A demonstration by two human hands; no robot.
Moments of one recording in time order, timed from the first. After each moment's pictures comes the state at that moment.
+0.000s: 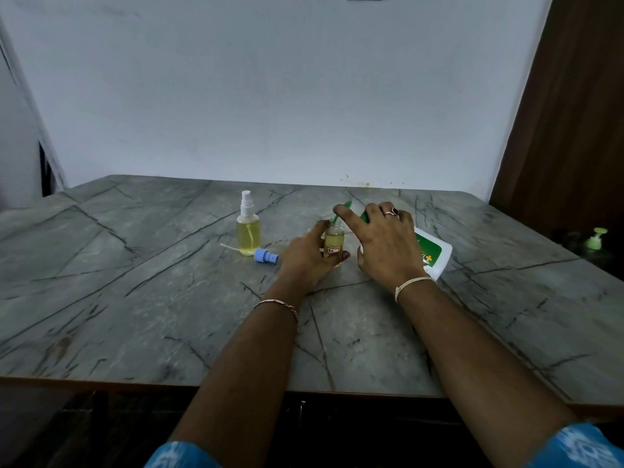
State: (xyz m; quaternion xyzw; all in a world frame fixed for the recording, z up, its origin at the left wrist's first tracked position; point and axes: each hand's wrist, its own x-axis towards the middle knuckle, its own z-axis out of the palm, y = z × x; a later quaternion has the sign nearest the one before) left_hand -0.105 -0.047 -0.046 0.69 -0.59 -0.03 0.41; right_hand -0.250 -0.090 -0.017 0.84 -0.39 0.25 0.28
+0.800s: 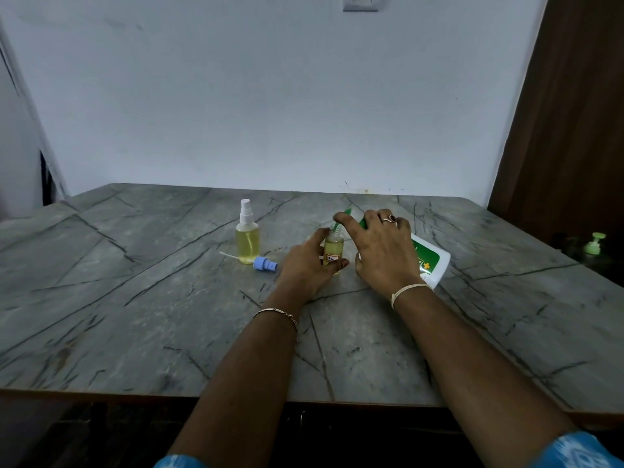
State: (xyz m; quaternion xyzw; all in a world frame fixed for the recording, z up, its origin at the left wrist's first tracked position) left_hand -0.108 -0.043 -0.042 0.69 -0.60 -0.03 0.41; right_hand -0.246 -0.090 -0.017 0.84 -0.40 0.25 0.26
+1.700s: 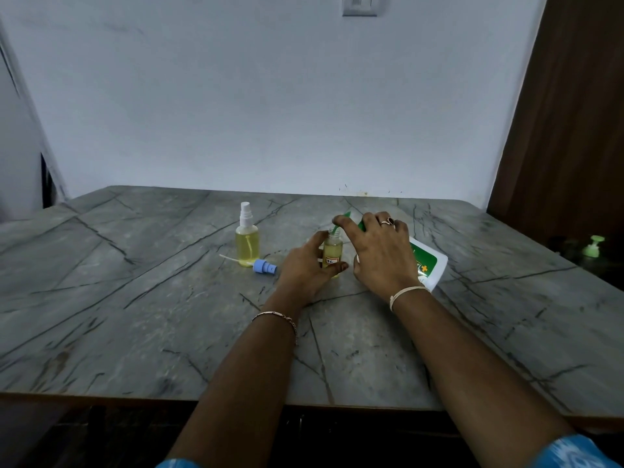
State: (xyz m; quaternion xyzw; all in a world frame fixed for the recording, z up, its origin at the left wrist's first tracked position) left_hand -0.108 -0.042 -0.041 0.68 -0.59 -0.05 0.43; right_hand -0.246 -0.089 -0.016 0.84 -0.40 0.26 0.26
